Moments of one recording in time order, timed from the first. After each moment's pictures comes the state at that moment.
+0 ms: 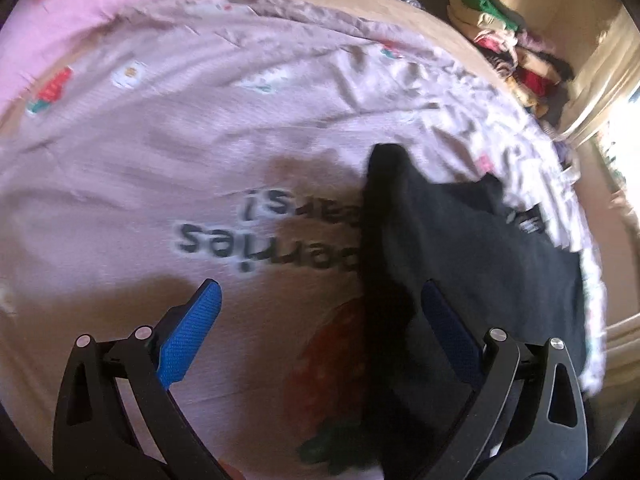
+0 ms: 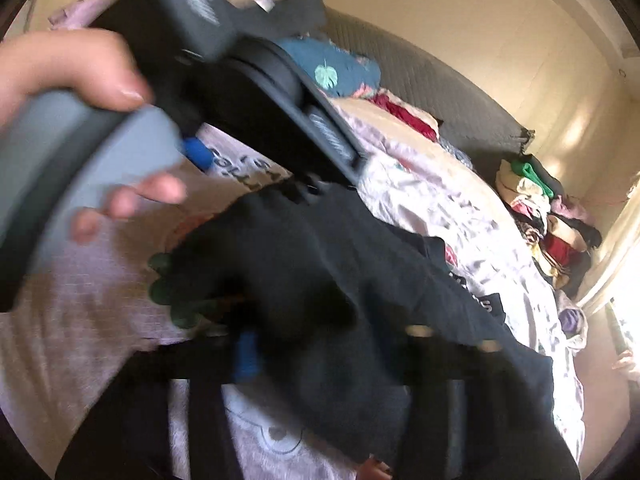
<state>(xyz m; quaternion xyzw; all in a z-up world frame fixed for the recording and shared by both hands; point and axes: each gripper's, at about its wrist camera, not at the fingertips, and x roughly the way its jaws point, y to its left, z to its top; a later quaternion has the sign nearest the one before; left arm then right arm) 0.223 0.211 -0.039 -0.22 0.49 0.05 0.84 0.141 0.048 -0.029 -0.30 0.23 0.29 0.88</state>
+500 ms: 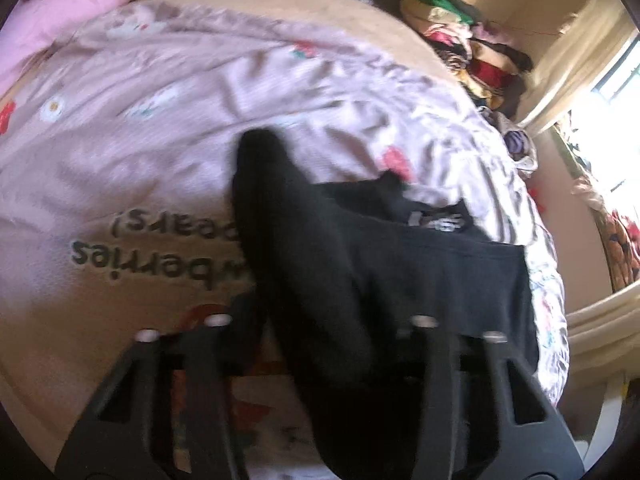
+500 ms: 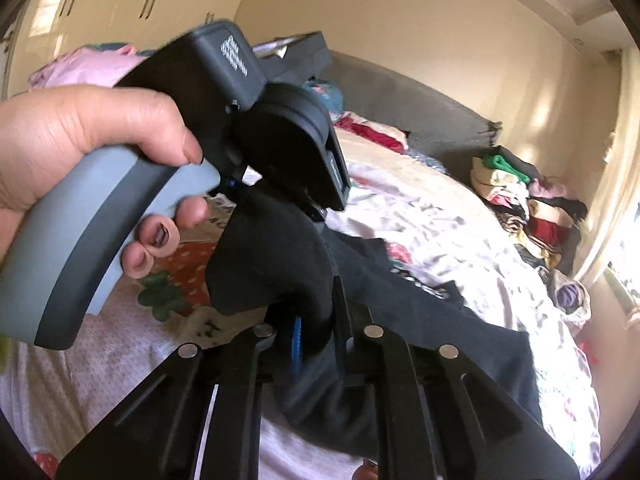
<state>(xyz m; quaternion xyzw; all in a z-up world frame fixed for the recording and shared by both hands) 0.243 0.131 0.002 -0.21 0.47 -0.02 0.86 0.134 -0.027 0.013 -0.22 0.19 0.26 0.92</state>
